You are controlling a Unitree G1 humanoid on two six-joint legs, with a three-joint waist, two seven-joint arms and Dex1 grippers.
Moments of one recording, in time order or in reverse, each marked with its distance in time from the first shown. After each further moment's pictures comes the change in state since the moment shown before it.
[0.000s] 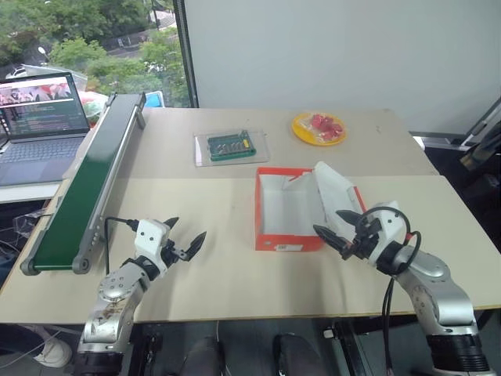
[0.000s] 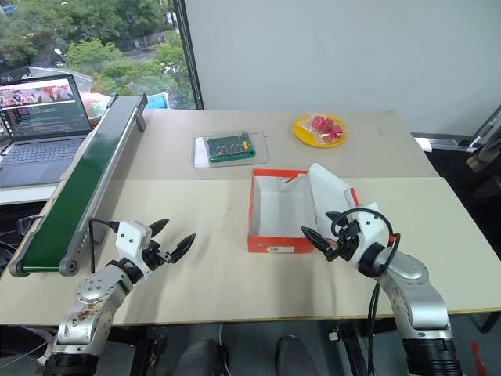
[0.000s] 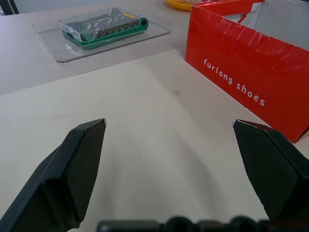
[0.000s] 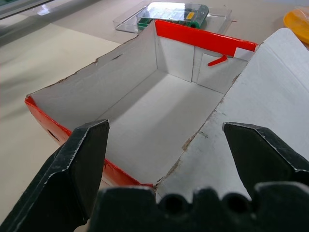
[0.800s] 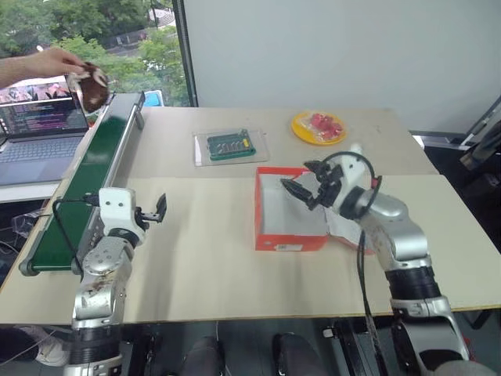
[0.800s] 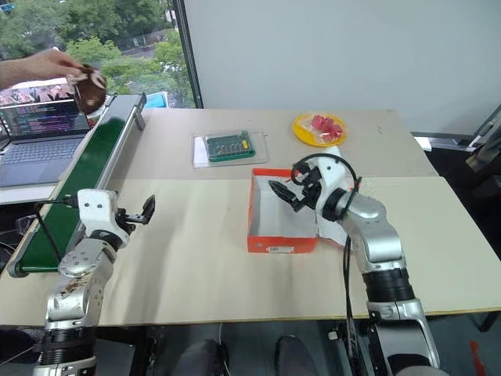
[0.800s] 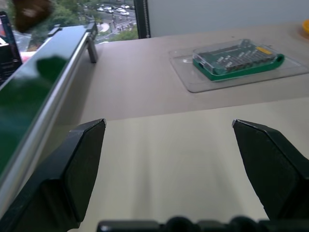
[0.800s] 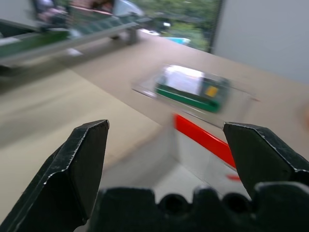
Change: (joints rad) left arm -0.166 -0.035 0.175 -0.049 0.071 0.196 0.364; right arm -0.507 0.139 0.159 0.258 -0.087 0.016 0.040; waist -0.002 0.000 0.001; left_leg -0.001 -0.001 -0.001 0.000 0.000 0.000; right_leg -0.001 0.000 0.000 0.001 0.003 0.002
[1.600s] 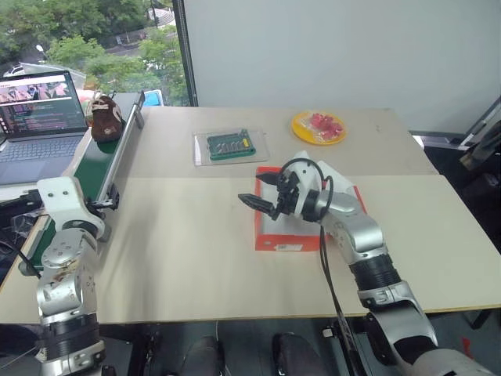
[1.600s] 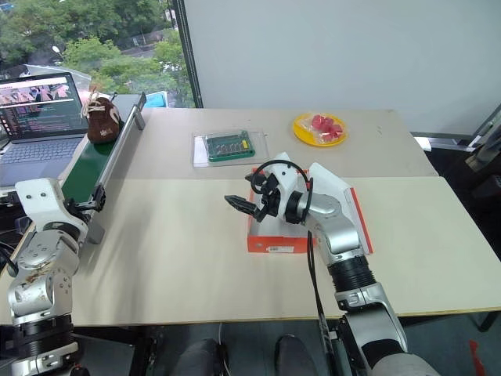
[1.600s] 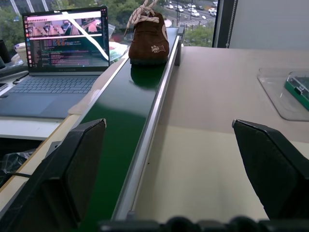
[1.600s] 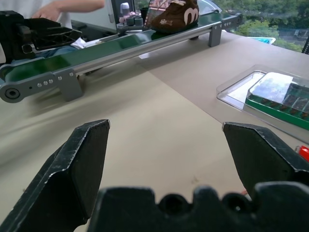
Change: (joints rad) left arm -0.073 0.077 0.227 0.078 -0.074 0.089 0.097; right arm -0.055 0.131 0.107 0.093 -0.035 -0.027 0.087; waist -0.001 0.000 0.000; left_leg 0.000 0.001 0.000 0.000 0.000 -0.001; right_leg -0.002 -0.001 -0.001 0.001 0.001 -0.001
